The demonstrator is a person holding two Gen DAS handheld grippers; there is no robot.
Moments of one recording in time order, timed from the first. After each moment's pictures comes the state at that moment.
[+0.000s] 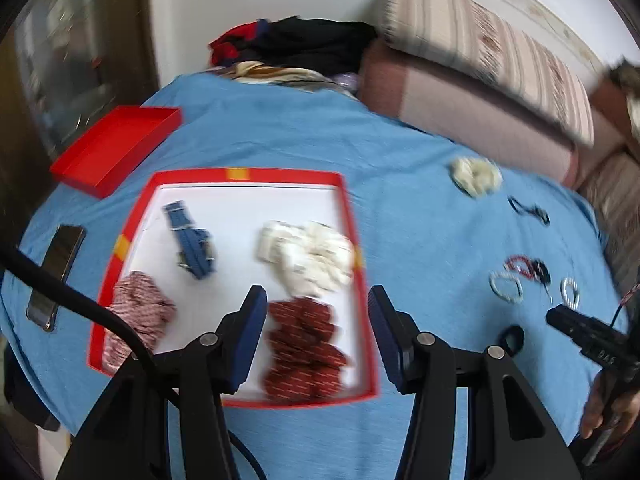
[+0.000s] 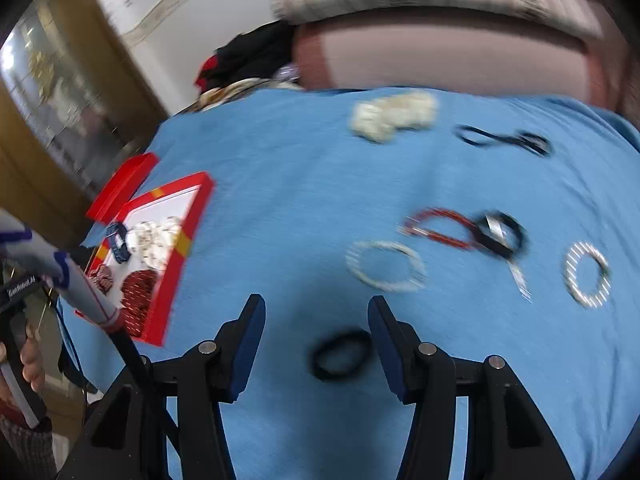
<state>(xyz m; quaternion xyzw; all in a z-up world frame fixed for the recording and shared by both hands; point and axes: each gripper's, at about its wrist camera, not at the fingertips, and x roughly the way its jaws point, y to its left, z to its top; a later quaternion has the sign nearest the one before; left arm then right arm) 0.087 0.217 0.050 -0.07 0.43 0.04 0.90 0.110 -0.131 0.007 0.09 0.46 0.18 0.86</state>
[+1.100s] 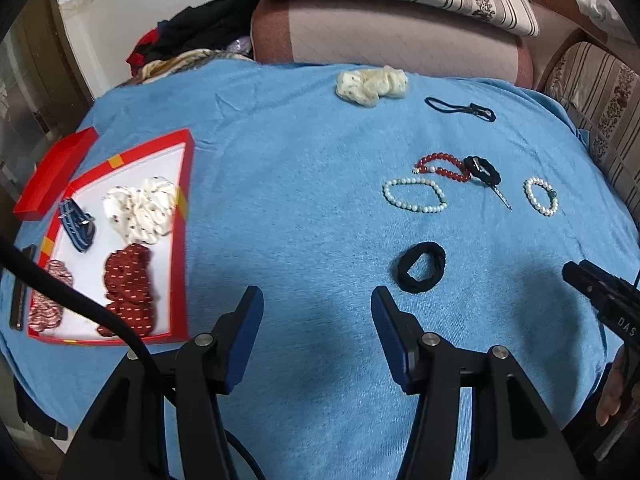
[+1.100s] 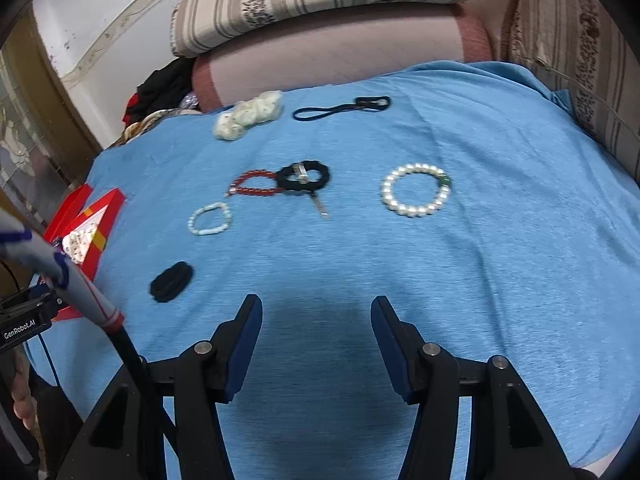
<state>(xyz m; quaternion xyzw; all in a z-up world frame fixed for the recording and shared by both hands) 0.082 0.046 0.000 0.02 0.48 -0.01 0.87 0.056 -0.260 -0.024 0.11 0.45 0.07 0.88</state>
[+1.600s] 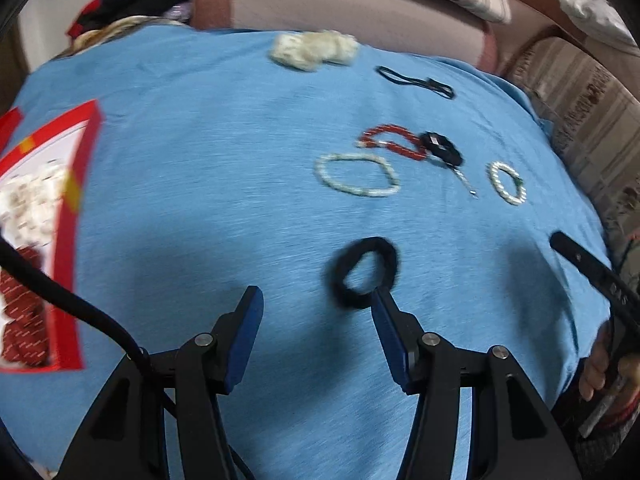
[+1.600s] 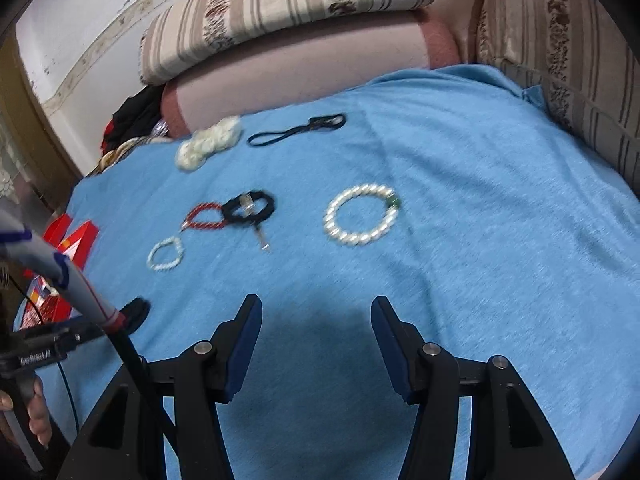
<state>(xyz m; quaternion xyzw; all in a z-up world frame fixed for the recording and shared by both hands) 0.116 0.018 -0.045 -0.03 0.52 -0.12 0.85 0.074 -0.302 -0.027 0.12 0.42 0.03 0.90</state>
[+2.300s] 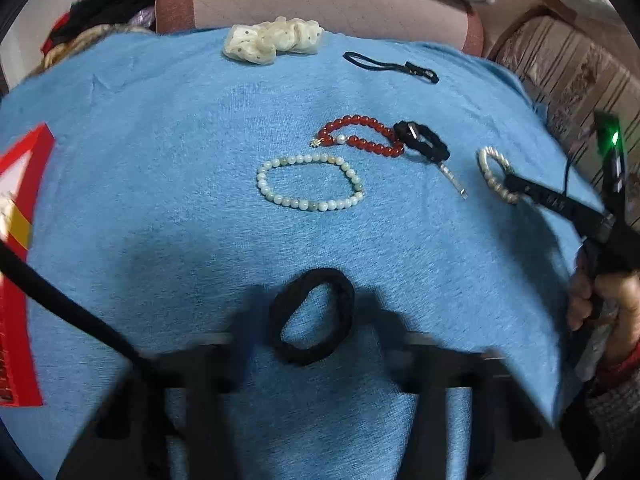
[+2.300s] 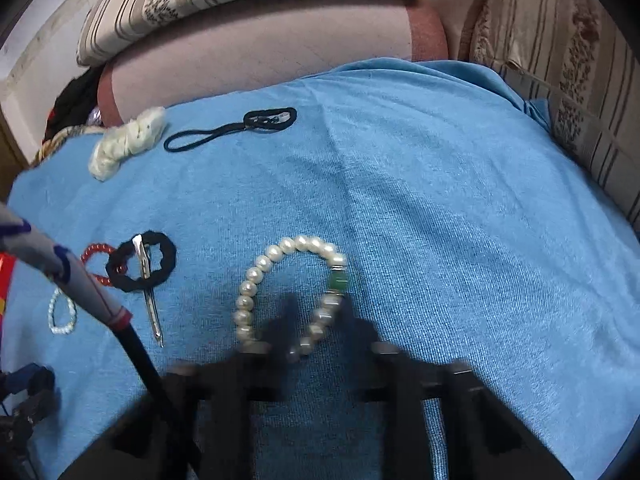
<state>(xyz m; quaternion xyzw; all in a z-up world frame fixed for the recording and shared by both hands) 0.136 -0.024 -0.062 0.01 0.52 -0.13 0.85 0.167 -0.312 -0.060 0.06 0.46 -0.02 0.89</state>
